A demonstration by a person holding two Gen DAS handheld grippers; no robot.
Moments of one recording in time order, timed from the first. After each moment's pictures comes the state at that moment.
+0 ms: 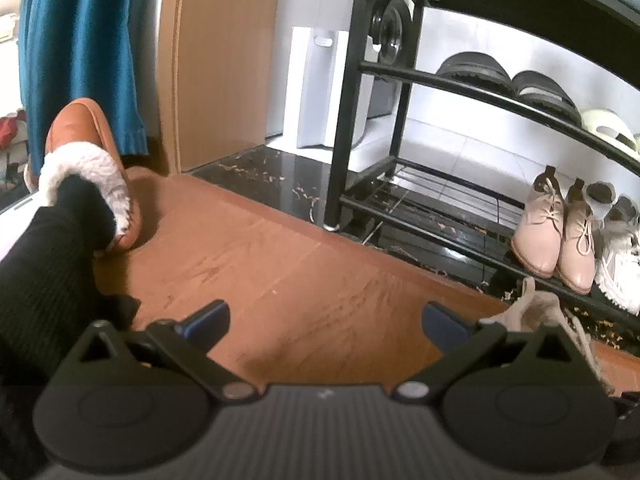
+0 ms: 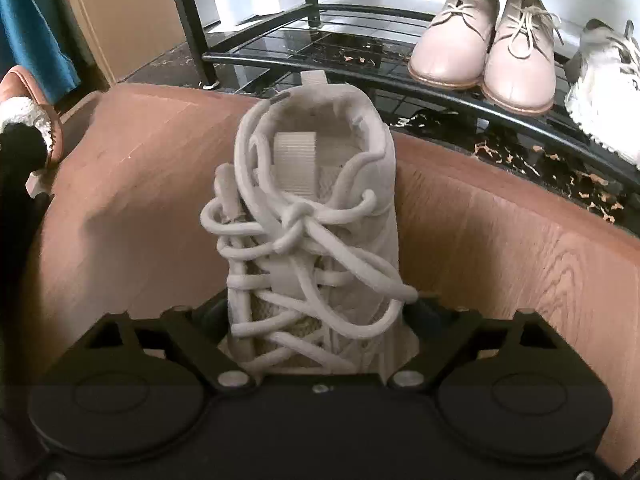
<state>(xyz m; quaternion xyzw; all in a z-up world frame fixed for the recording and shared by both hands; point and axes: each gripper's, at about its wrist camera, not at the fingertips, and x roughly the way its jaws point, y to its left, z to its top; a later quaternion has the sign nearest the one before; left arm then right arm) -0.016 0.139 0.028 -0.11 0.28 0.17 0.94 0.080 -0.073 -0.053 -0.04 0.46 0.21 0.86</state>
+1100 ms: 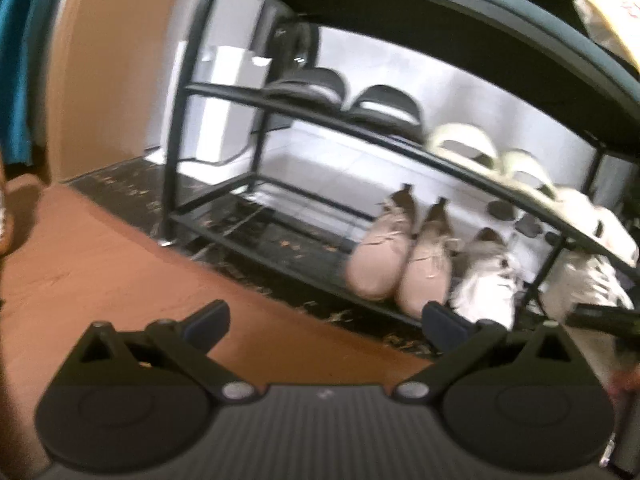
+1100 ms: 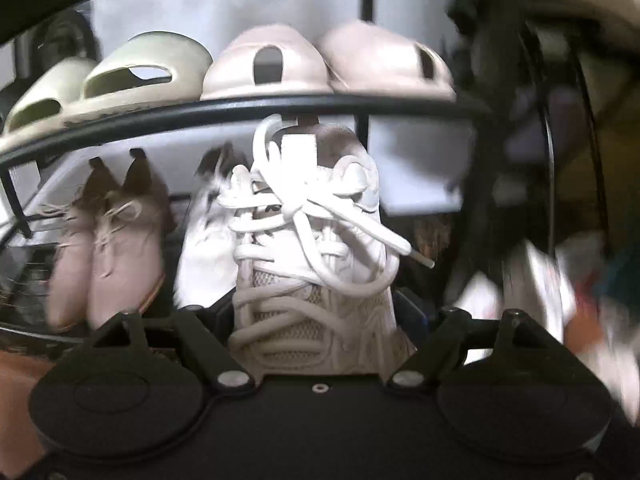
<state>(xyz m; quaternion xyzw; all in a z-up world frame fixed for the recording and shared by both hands) 0.028 0.003 0.068 -0.15 0.24 0.04 0.96 0.162 -0.304 0.038 0.00 0.27 -0.14 0.95</state>
